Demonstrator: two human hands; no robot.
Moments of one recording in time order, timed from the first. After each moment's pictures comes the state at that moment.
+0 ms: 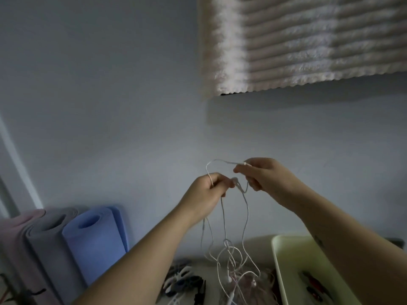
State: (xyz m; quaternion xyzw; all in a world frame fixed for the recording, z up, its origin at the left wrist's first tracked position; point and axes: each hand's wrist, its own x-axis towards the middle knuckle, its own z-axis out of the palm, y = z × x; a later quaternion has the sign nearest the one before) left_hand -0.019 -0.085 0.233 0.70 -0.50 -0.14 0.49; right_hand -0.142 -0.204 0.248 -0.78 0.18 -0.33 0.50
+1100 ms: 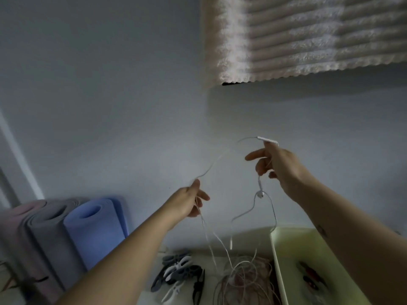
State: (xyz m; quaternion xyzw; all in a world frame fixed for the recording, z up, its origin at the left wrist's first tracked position) left_hand 0.019 -0.066 0.205 0.78 -0.36 -0.23 0.45; right_hand -0.145 -0.217 0.246 -0.71 0.24 -0.38 0.55
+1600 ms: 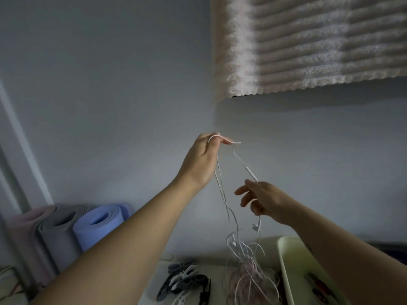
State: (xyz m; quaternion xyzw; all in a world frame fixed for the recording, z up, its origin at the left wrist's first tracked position) left_hand -0.007 -0.087 0.287 0.63 -0.53 -0.01 0.56; right_hand -0.118 -0.211 0.209 -0.74 0.24 -0.19 0.60
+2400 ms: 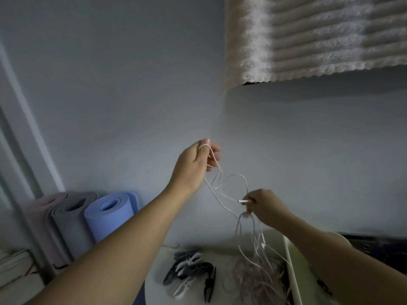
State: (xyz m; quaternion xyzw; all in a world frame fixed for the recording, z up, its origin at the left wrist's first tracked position) left_hand 0.010 -0.063 0.260 0.65 -0.45 -0.01 0.60; right_hand -0.097 -0.210 0.164 -0.92 0.27 -0.14 0.26
